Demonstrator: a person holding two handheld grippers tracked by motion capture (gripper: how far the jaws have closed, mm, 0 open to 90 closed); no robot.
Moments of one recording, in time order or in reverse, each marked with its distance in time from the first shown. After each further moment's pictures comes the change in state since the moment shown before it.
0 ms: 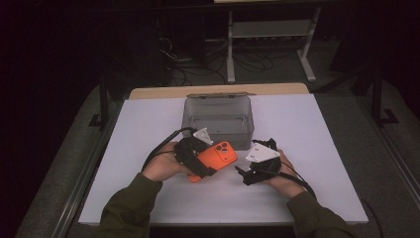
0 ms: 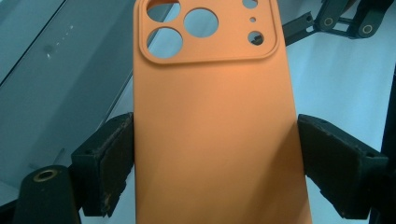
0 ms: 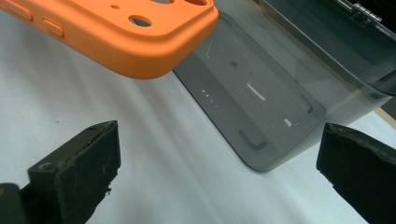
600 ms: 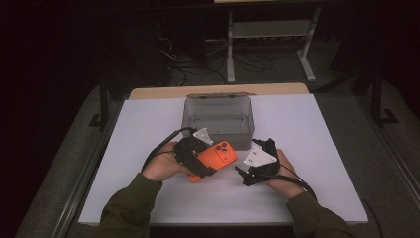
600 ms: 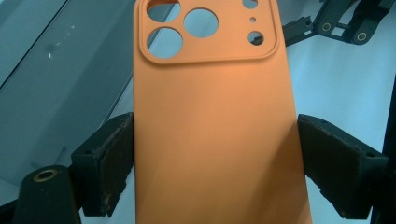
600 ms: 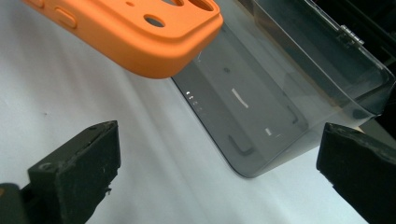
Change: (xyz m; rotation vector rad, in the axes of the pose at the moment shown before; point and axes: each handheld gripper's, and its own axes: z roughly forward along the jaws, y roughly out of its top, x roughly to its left) left arm 0.000 0.000 0.000 -0.001 0.003 -0.004; right arm 0.006 0.001 -0.001 -0.014 -0.060 -0.109
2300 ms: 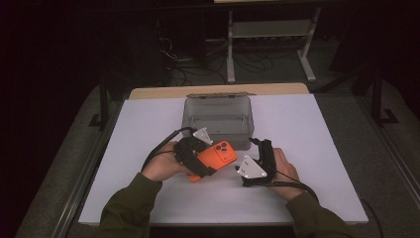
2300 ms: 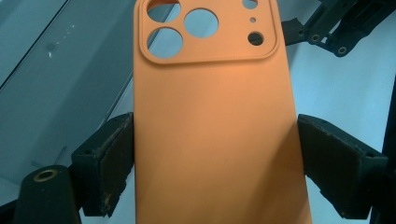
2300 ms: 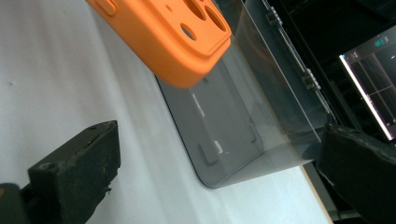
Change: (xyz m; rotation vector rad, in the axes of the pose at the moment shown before) left arm 0.000 0.000 0.000 0.001 0.000 -0.005; right arm 0.018 0.006 -0.002 -0.009 -0.149 -0.272
